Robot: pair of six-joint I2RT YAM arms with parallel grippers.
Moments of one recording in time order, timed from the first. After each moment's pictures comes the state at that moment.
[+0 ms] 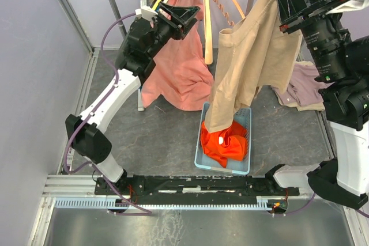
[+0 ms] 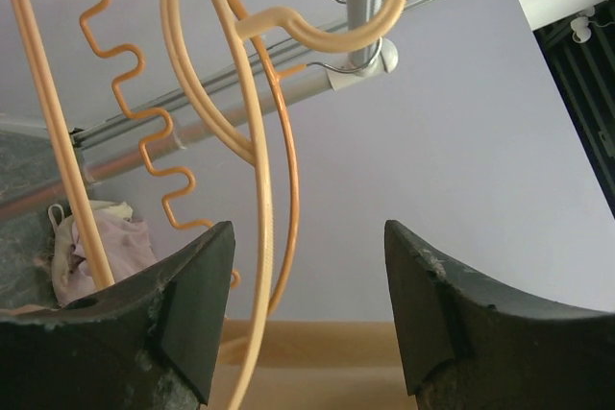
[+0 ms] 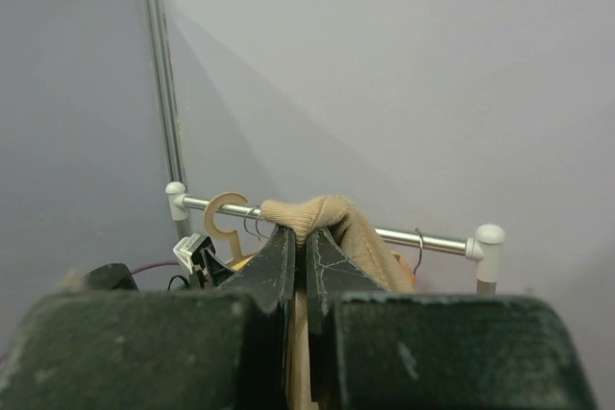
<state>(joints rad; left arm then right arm) -0.49 1.68 1.69 0.23 0.16 -1.27 0.57 1.29 2.20 -0.32 0.05 -0.01</state>
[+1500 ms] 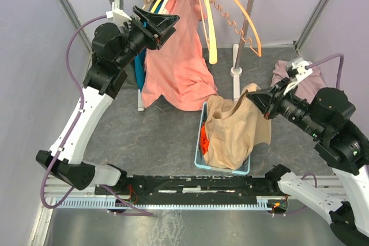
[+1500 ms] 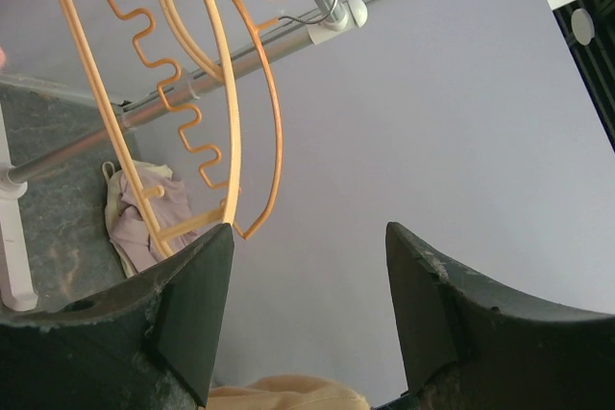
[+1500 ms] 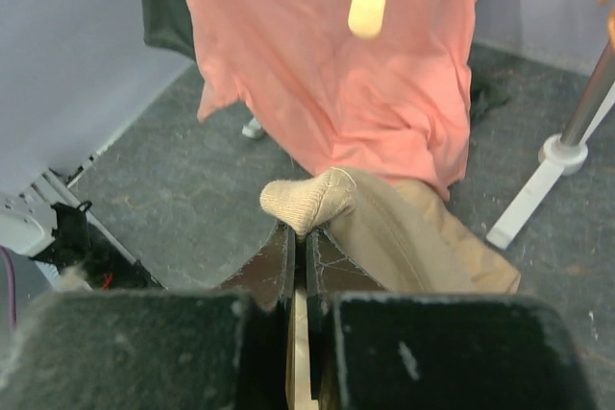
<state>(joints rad) -0.43 1.37 1.65 -0.12 0.24 -1.17 0.57 0.79 1.44 -0.74 -0.14 0.21</state>
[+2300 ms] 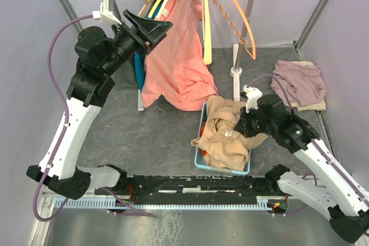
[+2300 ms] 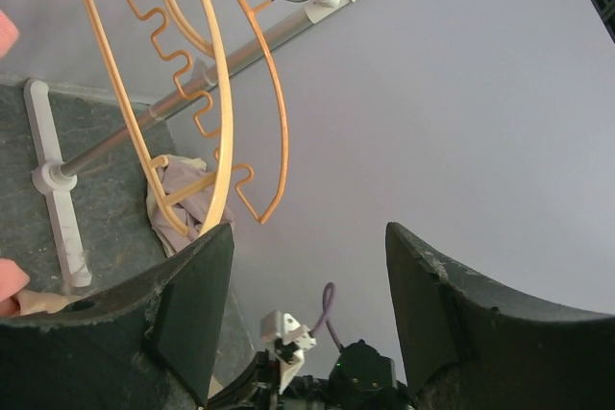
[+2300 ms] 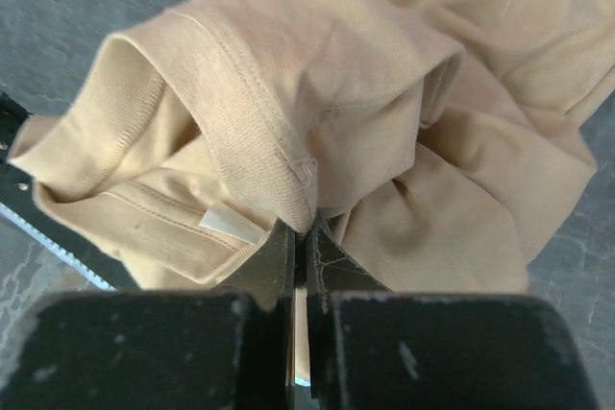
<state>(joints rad) -0.43 1.27 1.71 -0.31 0.24 -1.04 0.57 0.81 0.95 -0.84 -0.15 0.24</state>
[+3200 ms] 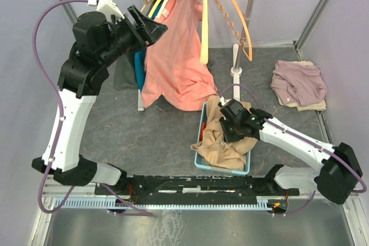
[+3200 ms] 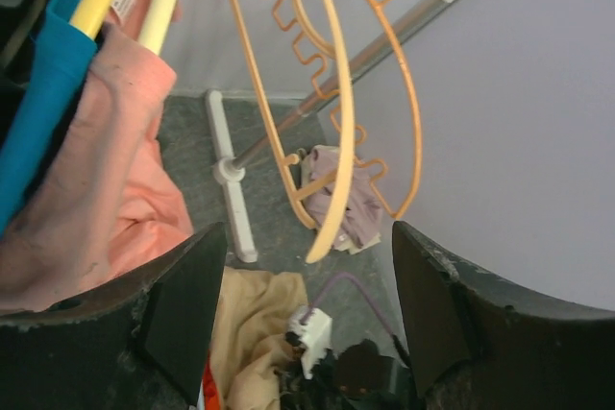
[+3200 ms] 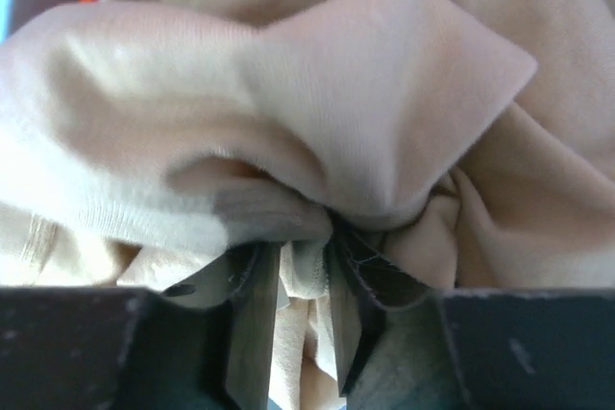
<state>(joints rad) -0.43 1.38 2.03 -0.72 0.12 -0.69 0.76 1.24 0.85 -0.77 0.09 0.43</state>
